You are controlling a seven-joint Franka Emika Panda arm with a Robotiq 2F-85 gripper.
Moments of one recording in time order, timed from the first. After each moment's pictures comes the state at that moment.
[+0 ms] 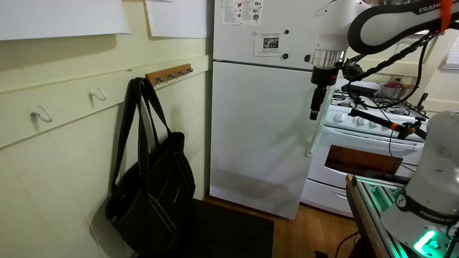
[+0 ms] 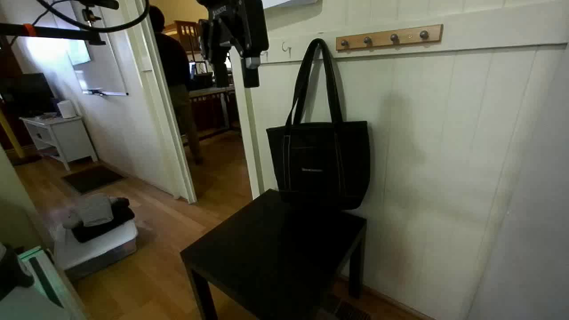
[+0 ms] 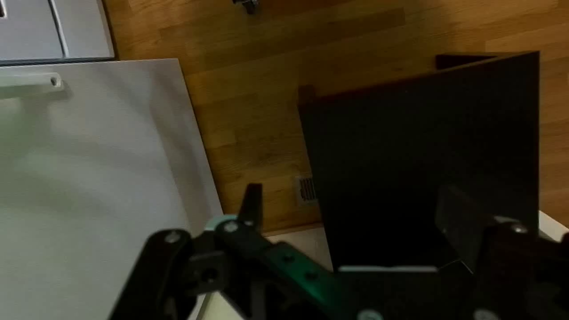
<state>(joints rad) -0.19 -0.60 -0.16 -2.56 -0.15 1.96 -0.03</state>
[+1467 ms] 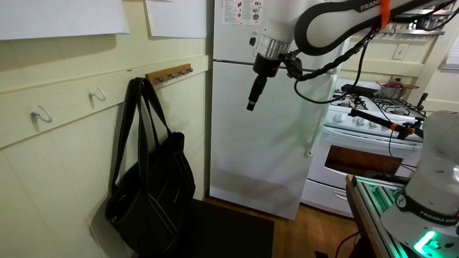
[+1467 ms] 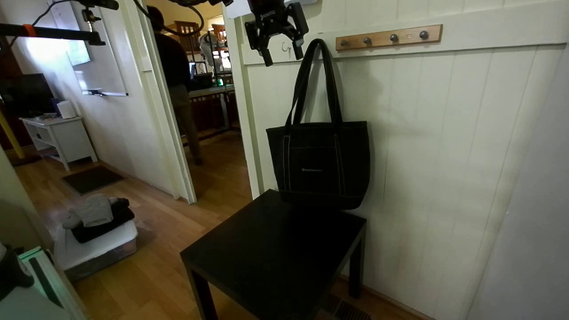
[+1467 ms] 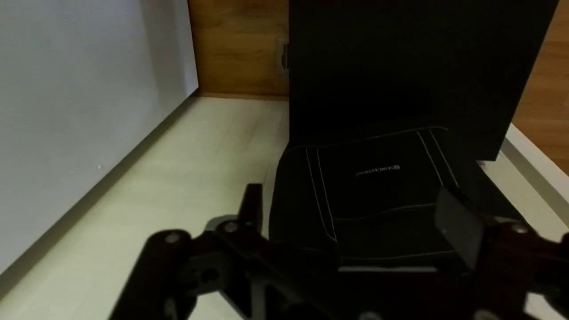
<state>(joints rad) -0.08 -0.17 -0.02 -2.18 -0.15 2.26 -0.02</state>
